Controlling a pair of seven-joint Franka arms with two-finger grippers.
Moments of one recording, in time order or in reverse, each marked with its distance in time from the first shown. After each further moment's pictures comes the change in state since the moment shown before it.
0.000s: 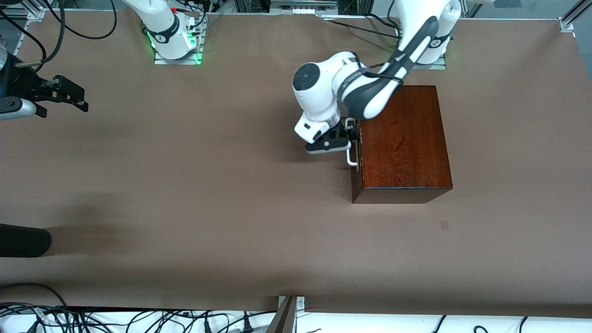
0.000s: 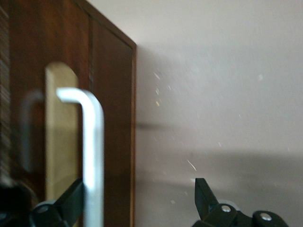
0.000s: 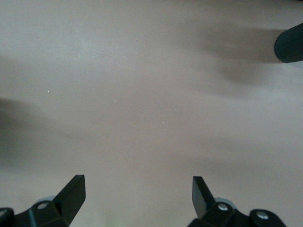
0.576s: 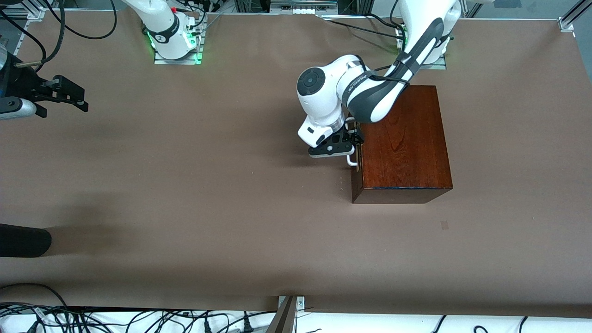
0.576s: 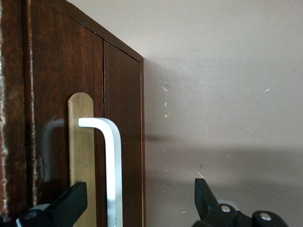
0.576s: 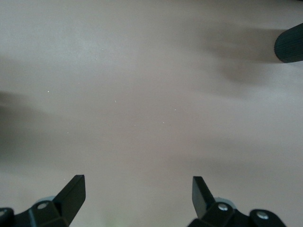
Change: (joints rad) left arm 0.044 -0.006 0.003 0.030 -0.006 -0.006 0.086; right arm 0.000 0.000 0.000 0.000 0.000 0.000 0.000
